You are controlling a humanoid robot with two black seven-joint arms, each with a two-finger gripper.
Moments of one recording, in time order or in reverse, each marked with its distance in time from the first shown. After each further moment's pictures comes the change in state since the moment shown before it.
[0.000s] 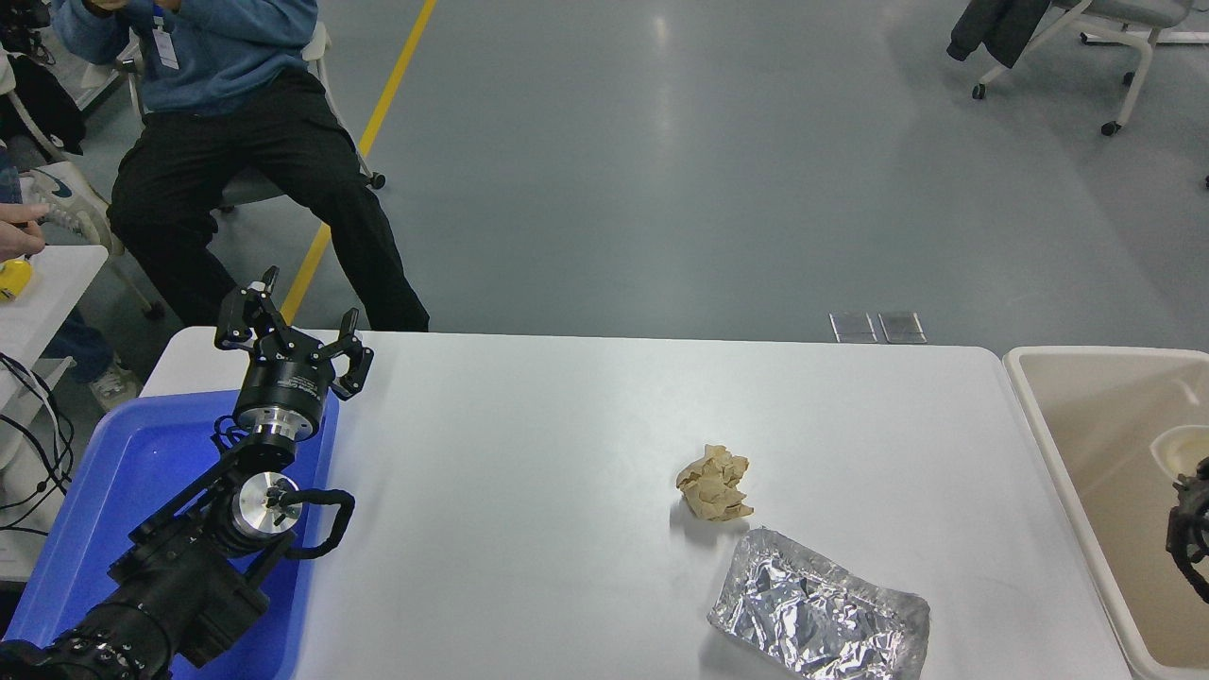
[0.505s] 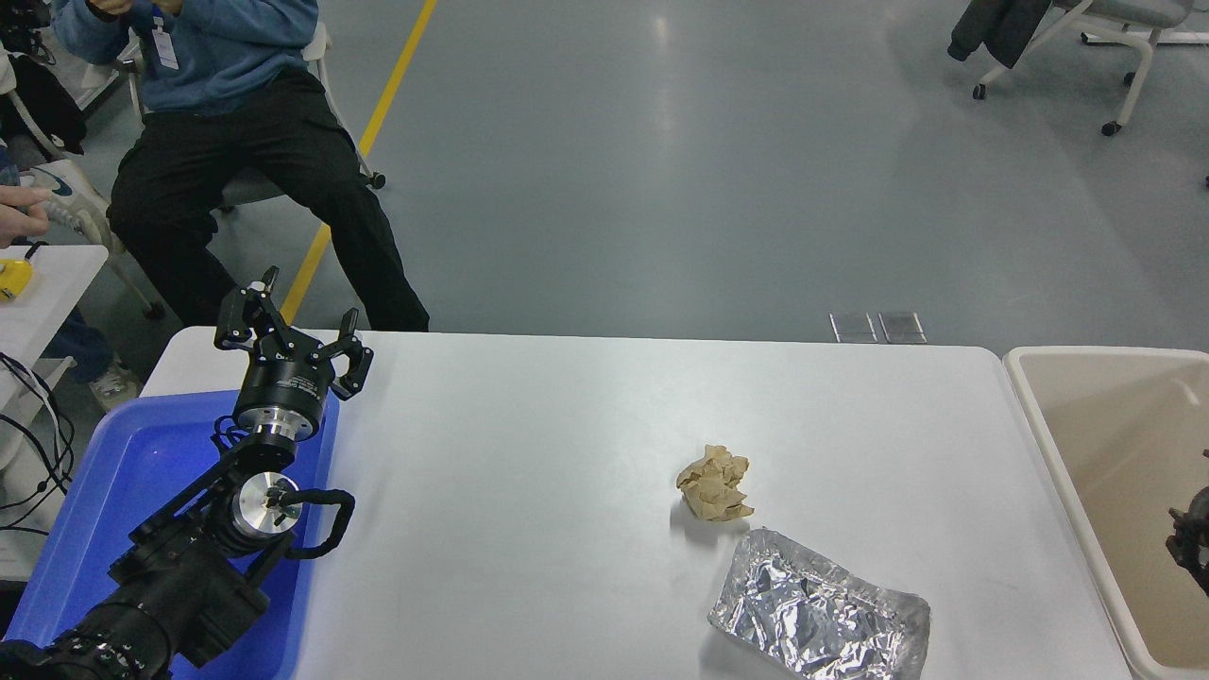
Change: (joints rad) left arm 0.000 0.000 0.000 0.000 0.000 0.000 0.000; right arm 0.018 -0.043 0.006 0.005 -0.002 0.037 0.003
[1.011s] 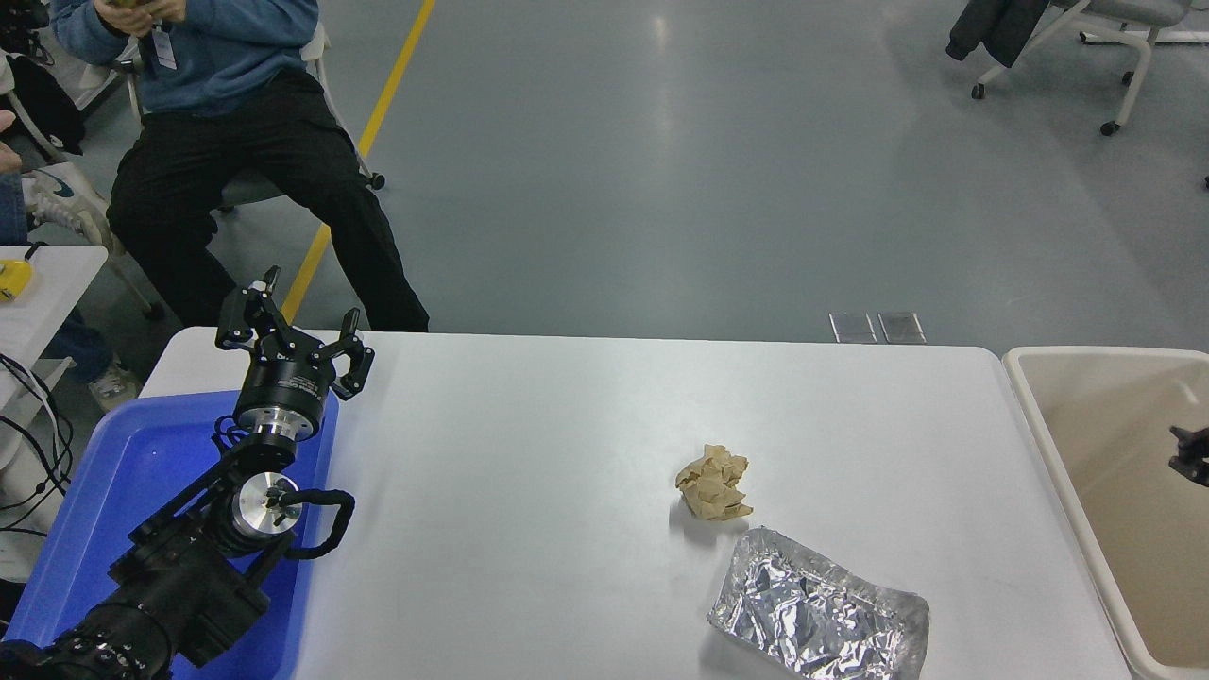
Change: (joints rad) left arm 0.000 -0.001 0.000 0.000 0.000 -0.001 0.001; right arm 0.190 -0.049 0.002 0.099 -0.021 0.164 -0.001
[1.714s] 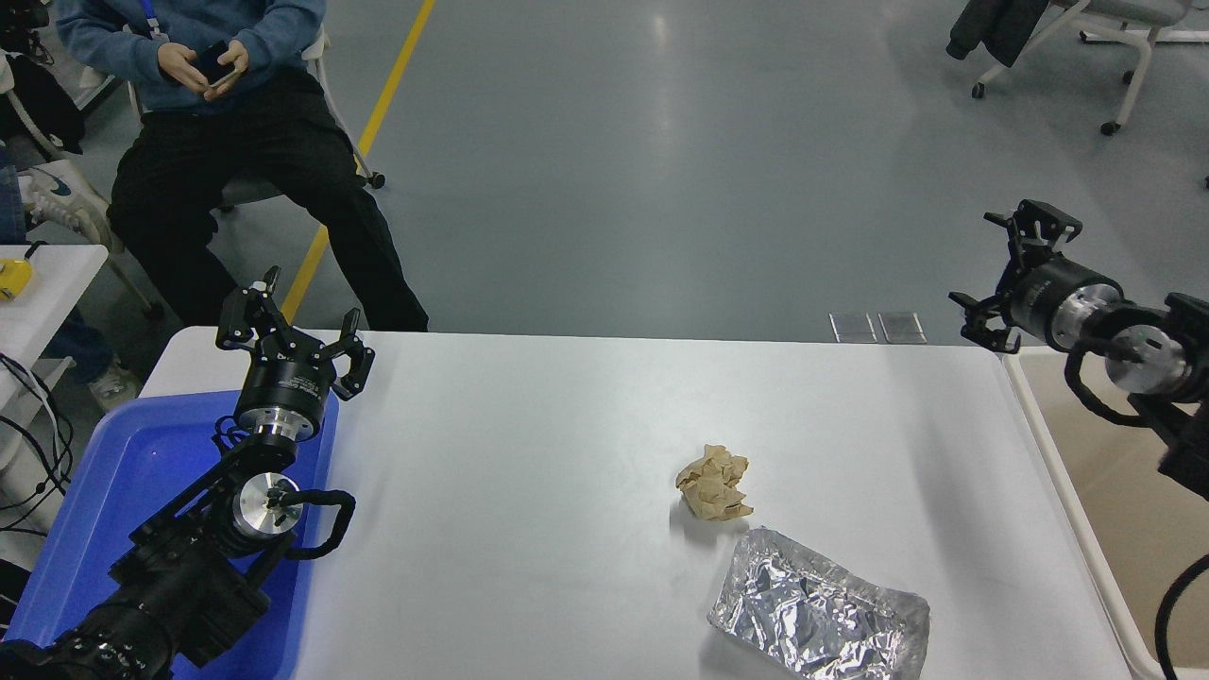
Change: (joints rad) left arm 0.000 0.000 0.000 0.000 0.000 0.000 0.000; right arm 0.161 0.094 0.029 0.317 -0.179 0.027 0.062
